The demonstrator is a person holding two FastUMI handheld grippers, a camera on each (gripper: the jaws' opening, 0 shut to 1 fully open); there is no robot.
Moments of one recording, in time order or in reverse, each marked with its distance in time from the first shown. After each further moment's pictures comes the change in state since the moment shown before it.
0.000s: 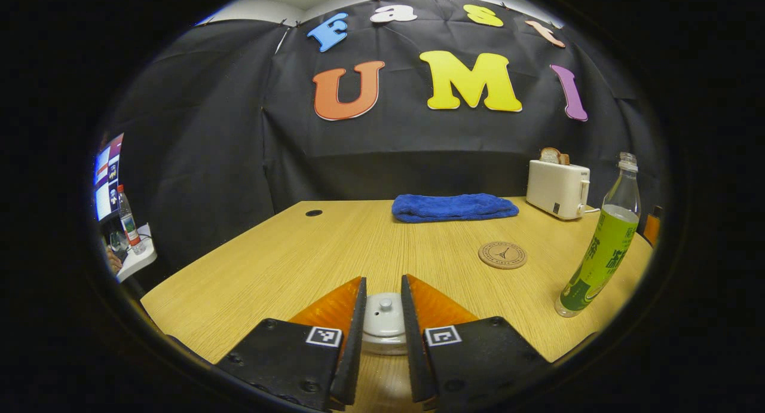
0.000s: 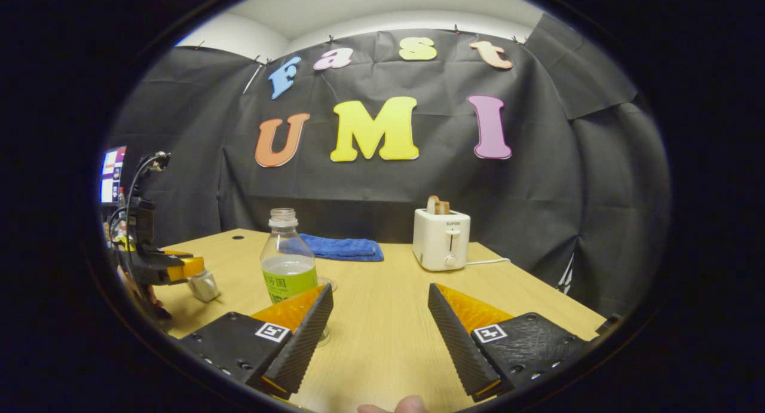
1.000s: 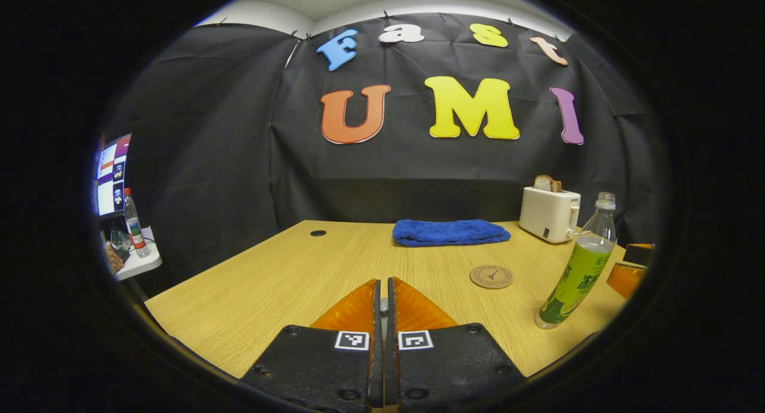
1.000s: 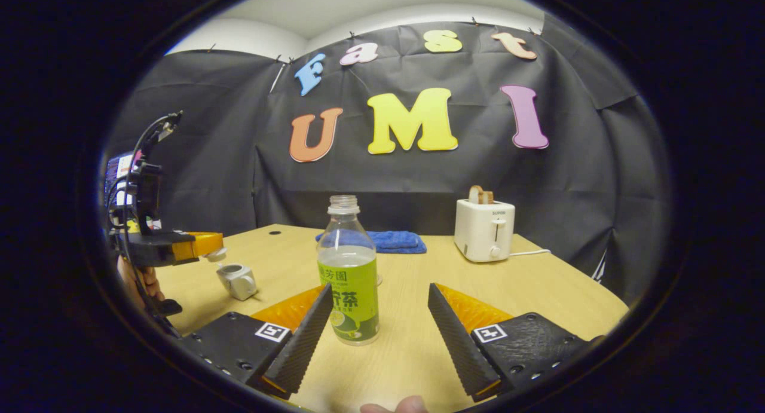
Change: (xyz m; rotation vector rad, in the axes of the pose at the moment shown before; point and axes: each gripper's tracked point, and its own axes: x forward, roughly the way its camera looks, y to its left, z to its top) left arm -0.040 0.010 0.036 -0.035 -0.115 -0.019; right arm 0.002 0.065 -0.016 0.003 0.043 0.173
